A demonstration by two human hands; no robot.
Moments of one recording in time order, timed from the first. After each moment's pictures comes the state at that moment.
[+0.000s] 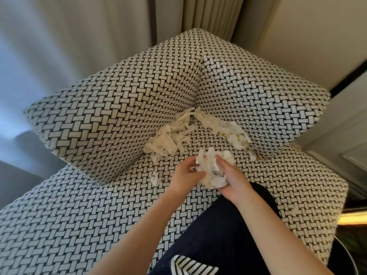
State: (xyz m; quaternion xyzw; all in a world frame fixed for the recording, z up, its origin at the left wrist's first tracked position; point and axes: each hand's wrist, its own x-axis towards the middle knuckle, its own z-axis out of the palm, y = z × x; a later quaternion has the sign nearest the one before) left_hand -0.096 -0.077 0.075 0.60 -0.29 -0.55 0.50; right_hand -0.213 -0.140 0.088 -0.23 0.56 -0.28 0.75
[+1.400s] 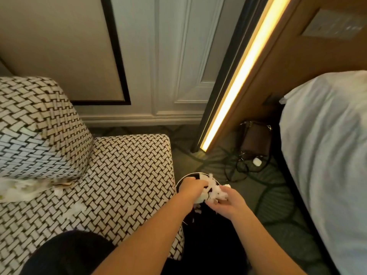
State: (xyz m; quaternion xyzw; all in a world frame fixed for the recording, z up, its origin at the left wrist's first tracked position) left_hand -0.554 -0.167 0.050 0.58 -0.44 -0.68 0.00; right_hand -0.646 -0.098 0.042 0.29 0.55 -0.56 0.54
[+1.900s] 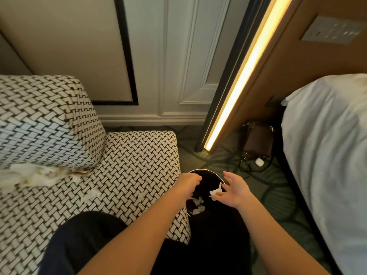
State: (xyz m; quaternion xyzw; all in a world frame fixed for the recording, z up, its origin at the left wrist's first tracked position) left_hand -0.512 -0.155 0.086 0.58 -0.40 -0.71 0.00; right_hand -0.645 -0.089 0.051 0.18 0.59 -0.54 0.57
